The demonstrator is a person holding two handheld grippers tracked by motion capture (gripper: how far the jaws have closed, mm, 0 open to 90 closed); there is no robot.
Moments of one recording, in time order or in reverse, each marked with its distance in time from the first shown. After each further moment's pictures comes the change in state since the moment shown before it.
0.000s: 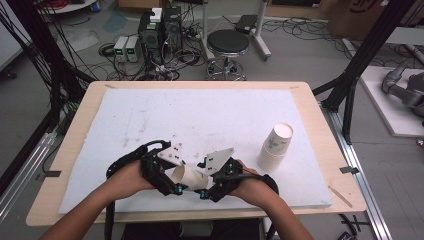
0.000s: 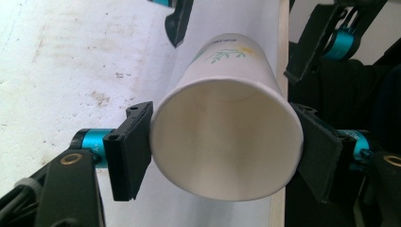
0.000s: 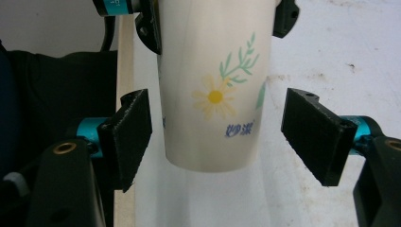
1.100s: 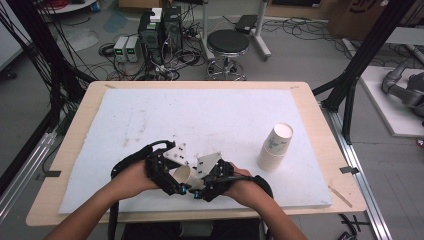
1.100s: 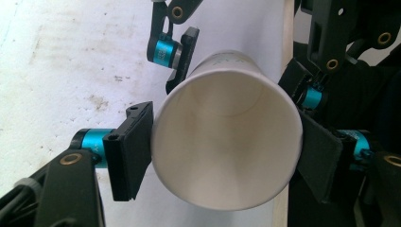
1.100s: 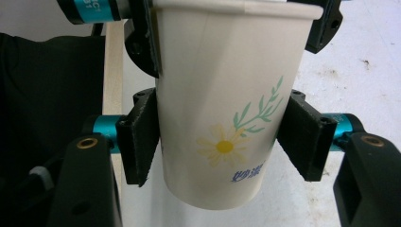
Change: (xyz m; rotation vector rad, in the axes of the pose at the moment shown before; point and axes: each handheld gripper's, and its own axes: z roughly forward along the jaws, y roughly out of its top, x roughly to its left) left arm 0.000 0.004 0.008 -0.004 0.004 -0.014; right arm 0.003 0.004 0.023 0.055 -0.016 -0.027
